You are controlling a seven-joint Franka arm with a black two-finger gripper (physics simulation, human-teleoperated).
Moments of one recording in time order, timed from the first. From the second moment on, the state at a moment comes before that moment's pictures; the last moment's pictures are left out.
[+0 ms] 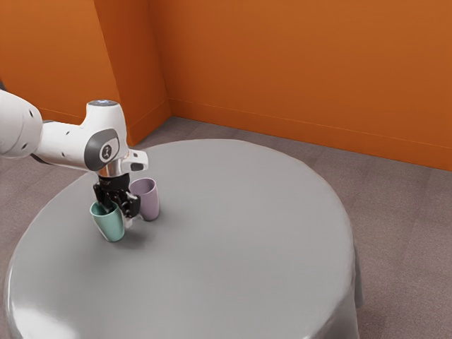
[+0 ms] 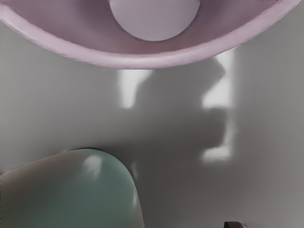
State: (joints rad) arm 0.00 0.30 0.21 -2.02 0.01 2.18 0.23
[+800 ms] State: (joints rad) arm 0.00 0.30 0.21 -2.02 0.01 2.18 0.22
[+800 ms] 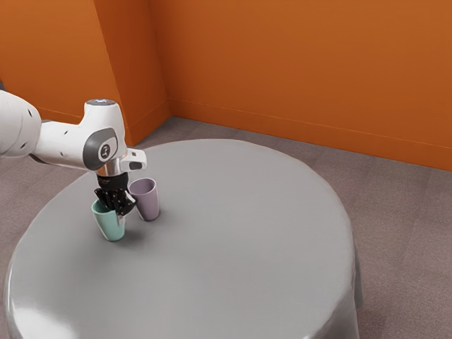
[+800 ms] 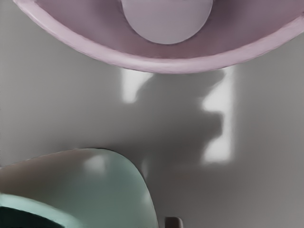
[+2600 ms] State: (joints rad) arm -0.04 0.26 0.20 -1.65 0.09 1.88 0.21
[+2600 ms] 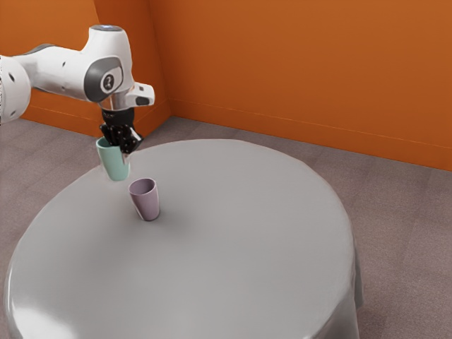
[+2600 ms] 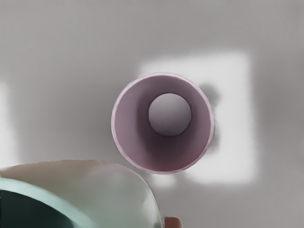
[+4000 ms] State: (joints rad) arm -0.03 0.44 0.14 -1.51 0.07 1.87 0.19
